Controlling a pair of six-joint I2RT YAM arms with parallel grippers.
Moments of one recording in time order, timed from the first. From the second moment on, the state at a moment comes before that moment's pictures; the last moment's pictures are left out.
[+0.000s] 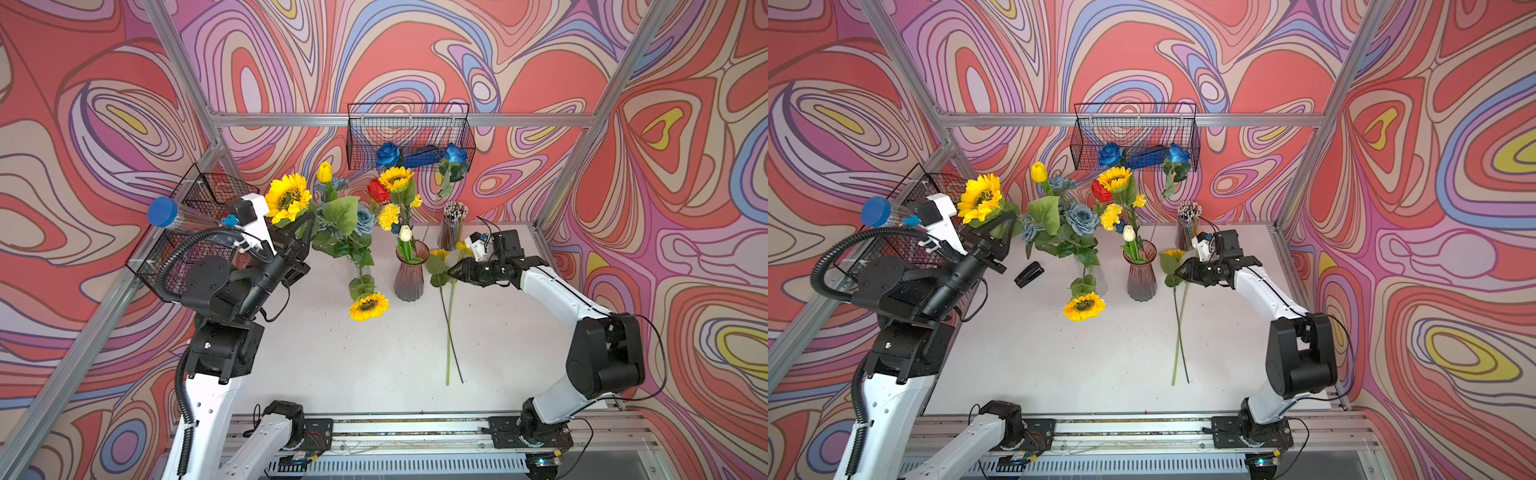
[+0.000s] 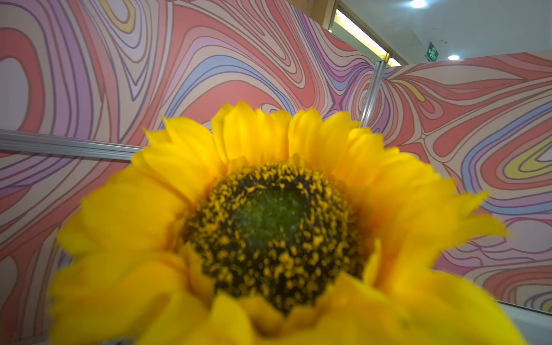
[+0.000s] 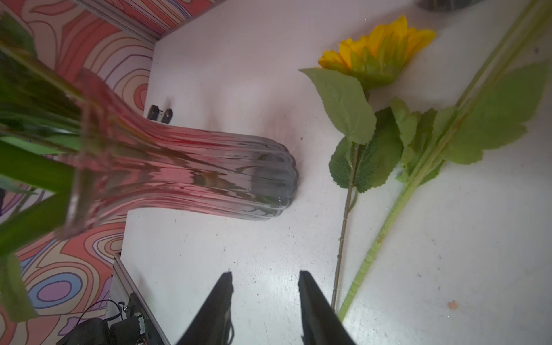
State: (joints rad) left arm -0.16 0.88 1.33 -0.18 0.42 -0.35; right arm 0.15 1.56 1.20 -0.47 -0.61 0.29
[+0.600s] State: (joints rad) left arm -0.19 1.16 1.40 -0.02 0.99 -0.69; right arm 0.34 1.20 1.14 0.02 -1.04 0.31
